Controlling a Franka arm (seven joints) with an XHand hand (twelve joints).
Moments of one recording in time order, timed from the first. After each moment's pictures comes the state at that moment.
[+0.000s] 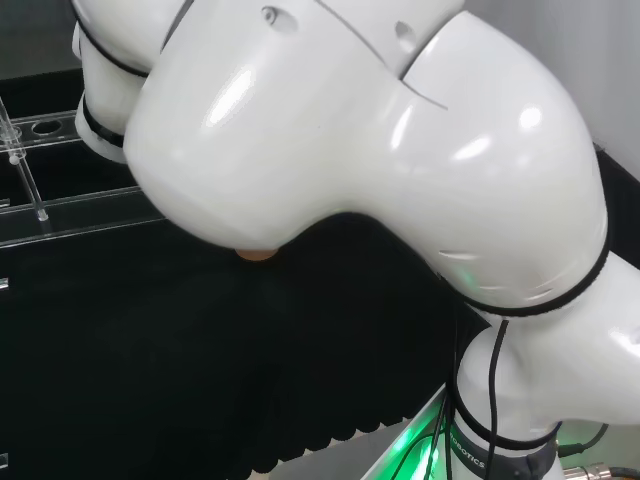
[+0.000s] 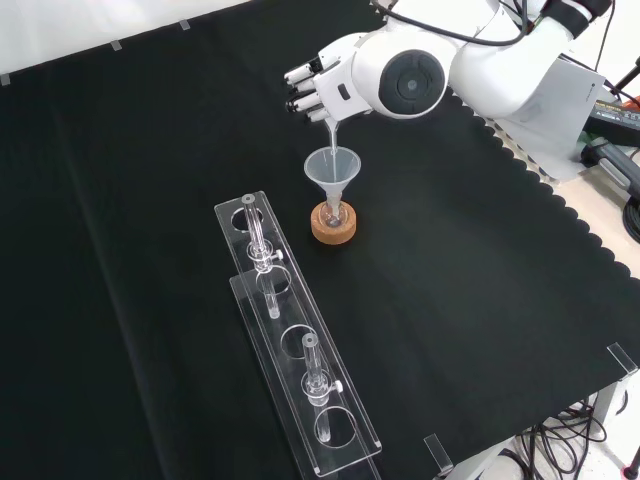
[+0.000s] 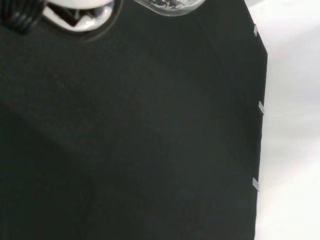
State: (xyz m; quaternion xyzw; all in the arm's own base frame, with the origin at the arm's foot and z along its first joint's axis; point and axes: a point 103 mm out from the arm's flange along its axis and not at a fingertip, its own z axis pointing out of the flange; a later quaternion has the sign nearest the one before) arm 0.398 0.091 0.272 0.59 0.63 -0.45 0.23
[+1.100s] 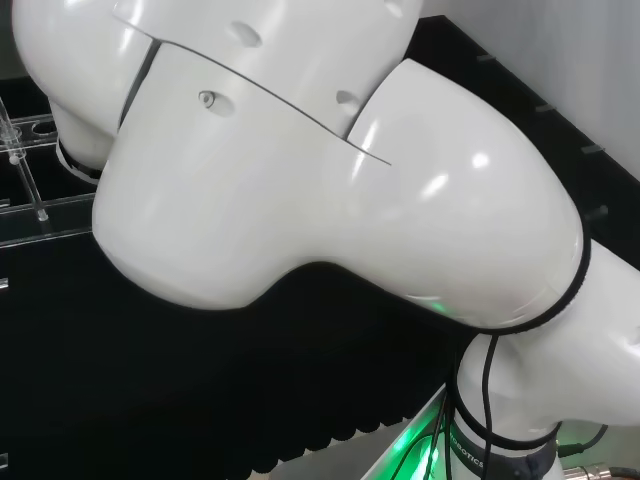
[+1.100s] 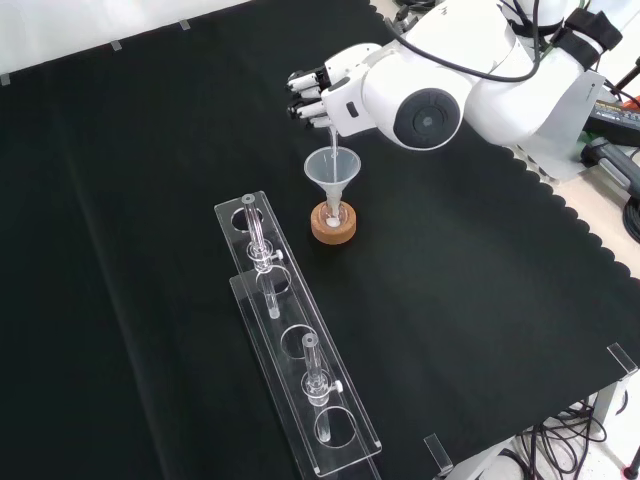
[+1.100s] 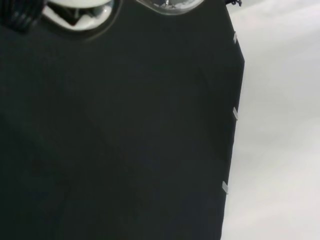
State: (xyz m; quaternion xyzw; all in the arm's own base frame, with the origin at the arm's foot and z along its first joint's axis) arm 0.400 0.109 0.274 0.58 0.61 -0.48 0.26
